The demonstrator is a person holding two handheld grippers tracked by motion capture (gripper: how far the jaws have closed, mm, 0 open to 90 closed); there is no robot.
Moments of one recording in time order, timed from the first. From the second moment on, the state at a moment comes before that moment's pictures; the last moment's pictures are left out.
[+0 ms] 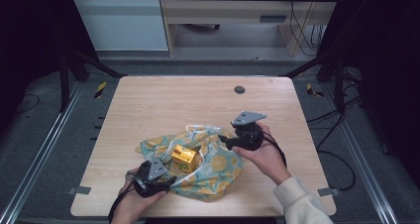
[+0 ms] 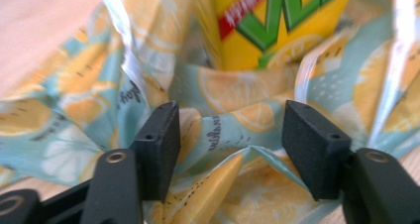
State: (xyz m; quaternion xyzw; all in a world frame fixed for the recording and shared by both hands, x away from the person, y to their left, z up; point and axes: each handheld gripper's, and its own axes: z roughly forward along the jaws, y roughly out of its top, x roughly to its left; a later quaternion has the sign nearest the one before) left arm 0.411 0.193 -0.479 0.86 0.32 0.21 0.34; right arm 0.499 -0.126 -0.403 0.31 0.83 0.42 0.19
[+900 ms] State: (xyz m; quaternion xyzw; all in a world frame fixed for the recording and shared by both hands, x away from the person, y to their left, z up) left arm 0.416 0.218 -0.476 0.85 0.36 0.22 0.31; right arm 0.444 -0.132 -0.472 0.25 0.90 0.36 0.07
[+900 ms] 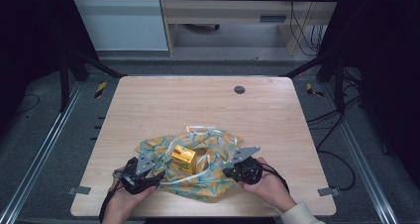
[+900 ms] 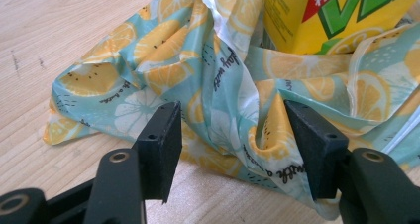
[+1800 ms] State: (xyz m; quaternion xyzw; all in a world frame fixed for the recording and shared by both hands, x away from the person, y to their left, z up) left arm 0.413 0.236 -0.443 0.76 0.39 0.28 0.43; right arm 0.427 -0.179 -0.439 0.30 0.83 0.43 0.17
